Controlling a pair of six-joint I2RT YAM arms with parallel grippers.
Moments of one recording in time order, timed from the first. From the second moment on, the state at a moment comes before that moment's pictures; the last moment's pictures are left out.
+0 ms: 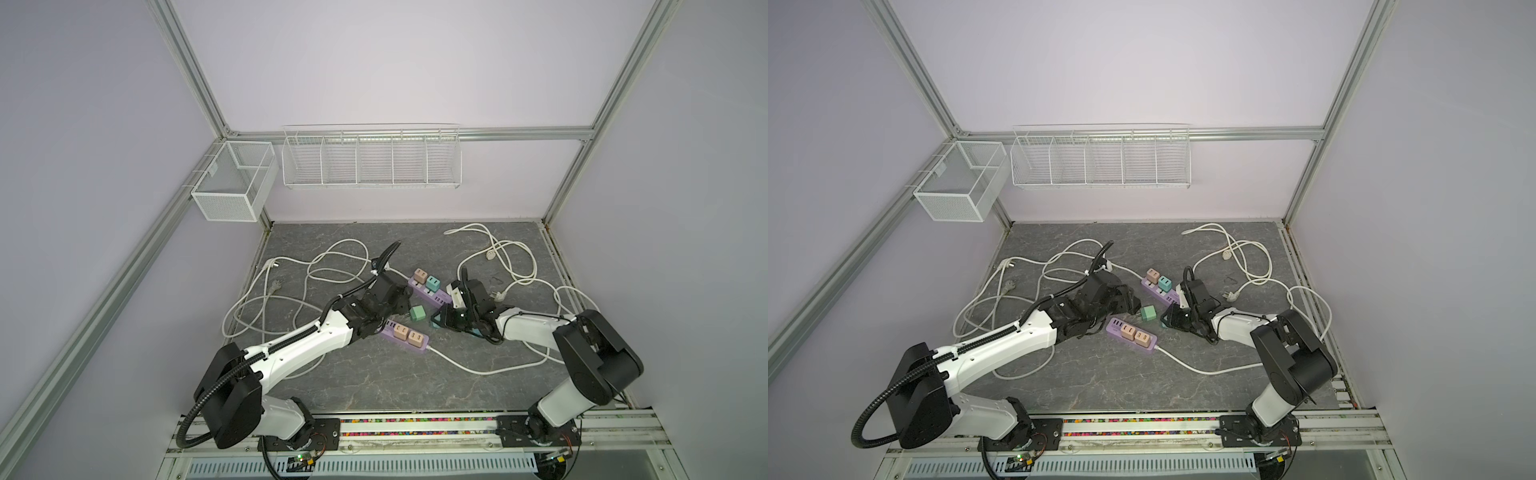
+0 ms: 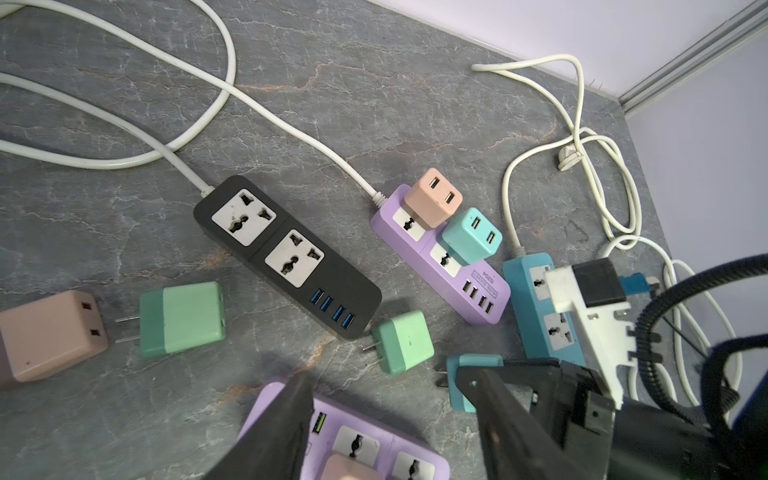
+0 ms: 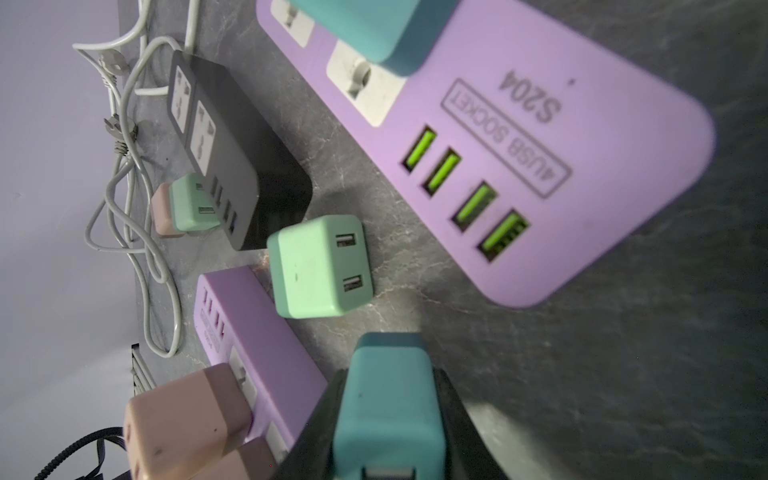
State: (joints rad) left arm -0.87 1.40 1.01 -0.34 -0.32 -0.78; right arm 0.54 1.62 0.71 0.03 -0.36 0.73
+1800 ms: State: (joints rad) left arm -0.70 1.61 1.16 -0.26 -0.08 -0.83; right arm 0.53 1.55 1.27 -0.60 -0.09 0.25
